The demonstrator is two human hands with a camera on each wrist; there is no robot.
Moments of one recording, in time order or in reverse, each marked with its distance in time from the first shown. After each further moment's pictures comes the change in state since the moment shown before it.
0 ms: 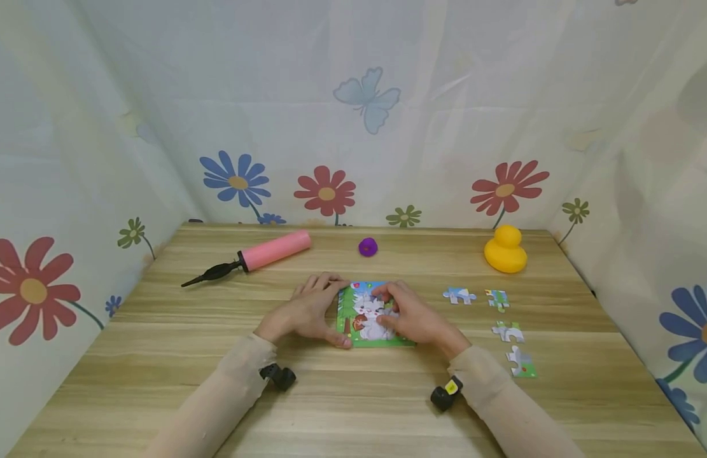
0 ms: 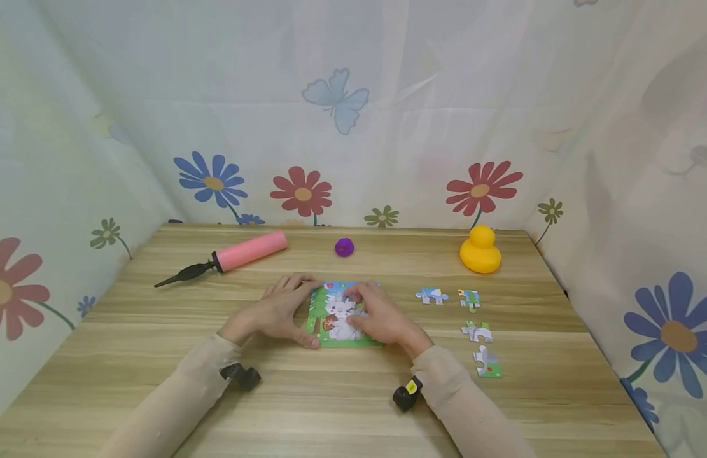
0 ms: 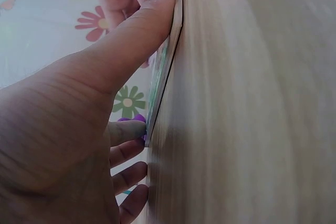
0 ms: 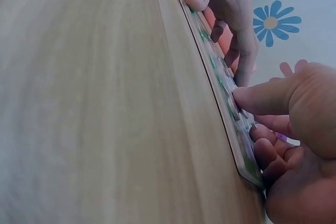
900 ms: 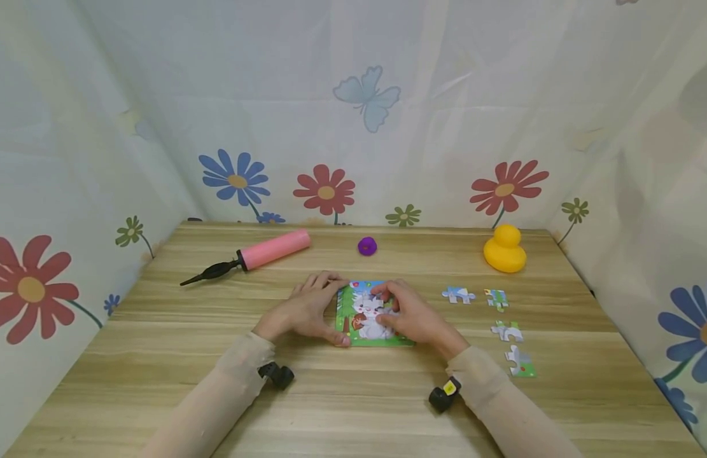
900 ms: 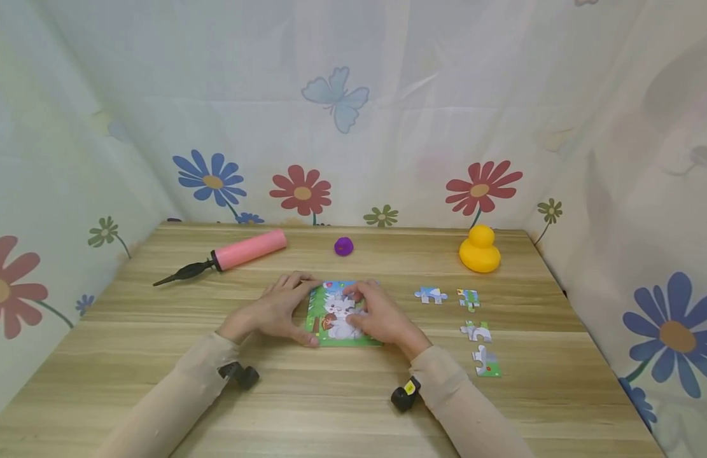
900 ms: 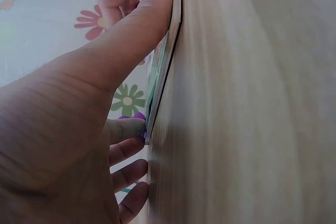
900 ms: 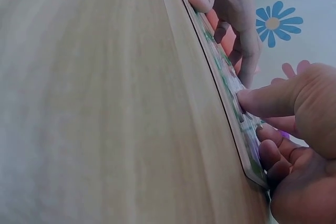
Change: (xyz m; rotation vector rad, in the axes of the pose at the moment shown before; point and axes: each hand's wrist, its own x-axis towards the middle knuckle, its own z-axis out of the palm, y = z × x) left_hand 0.003 -0.002 0.000 0.010 -0.004 -0.001; right_hand 0.001 -0.003 0.003 0.025 0.056 0.030
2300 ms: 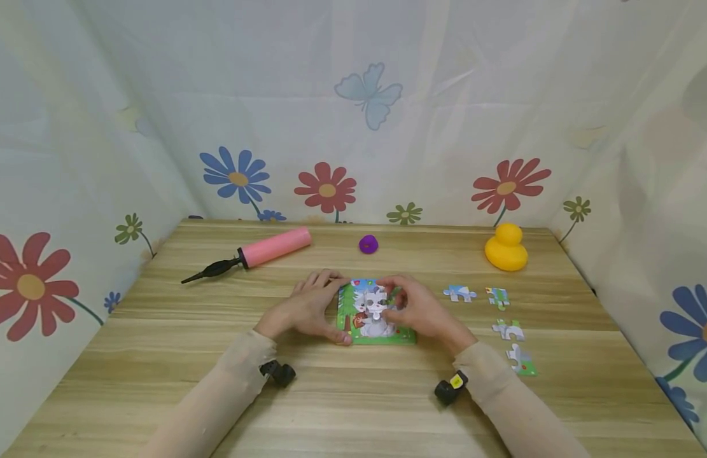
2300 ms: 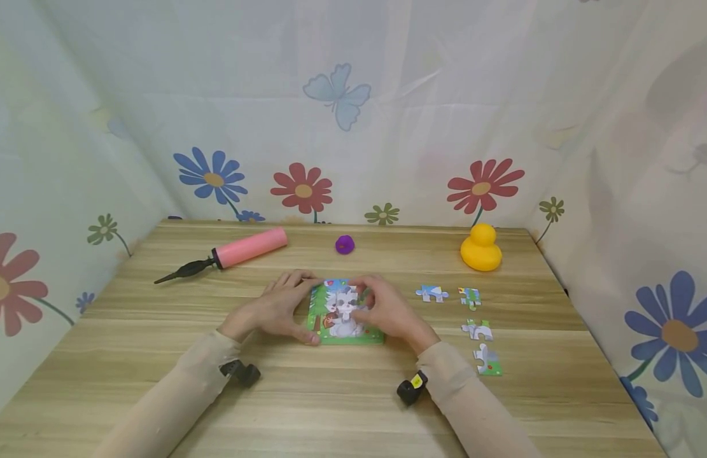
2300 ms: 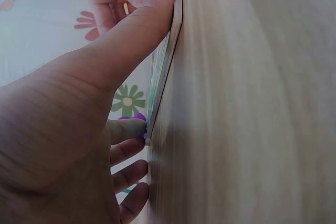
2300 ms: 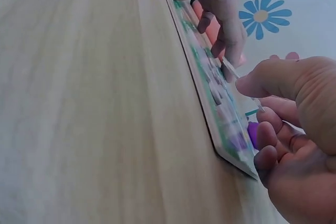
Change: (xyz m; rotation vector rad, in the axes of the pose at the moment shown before) left_hand -0.001 0.000 -0.001 0.008 -0.007 -0.003; right_hand 0.002 0.004 -0.012 0.048 0.015 0.008
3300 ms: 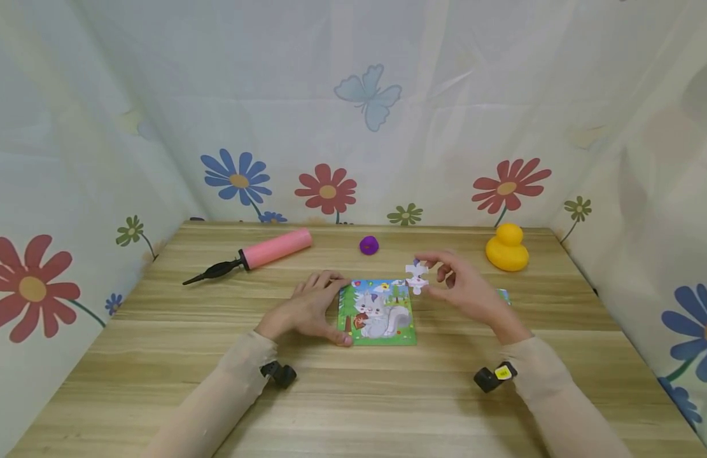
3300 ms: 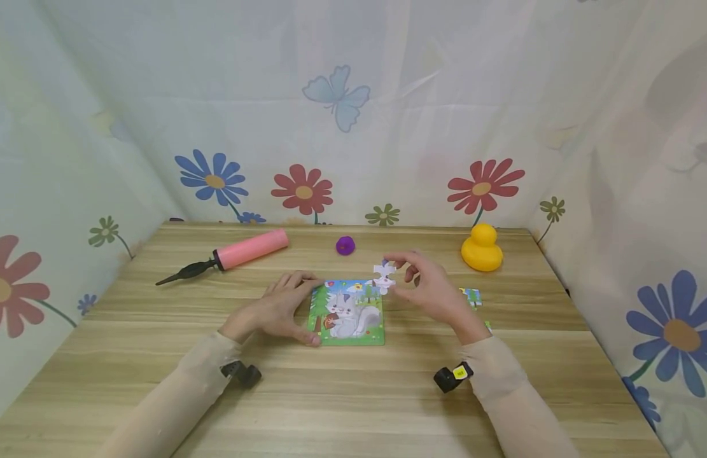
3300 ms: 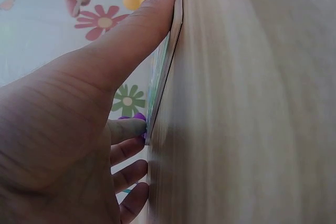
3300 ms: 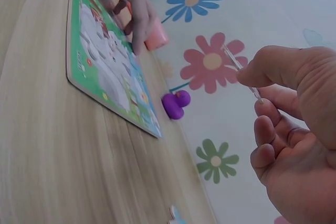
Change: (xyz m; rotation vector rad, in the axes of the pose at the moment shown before) left_hand 0.001 -0.005 0.003 -0.006 0.002 0.001; right_hand -0.031 -0.010 -0.080 -0.027 0.124 -0.046
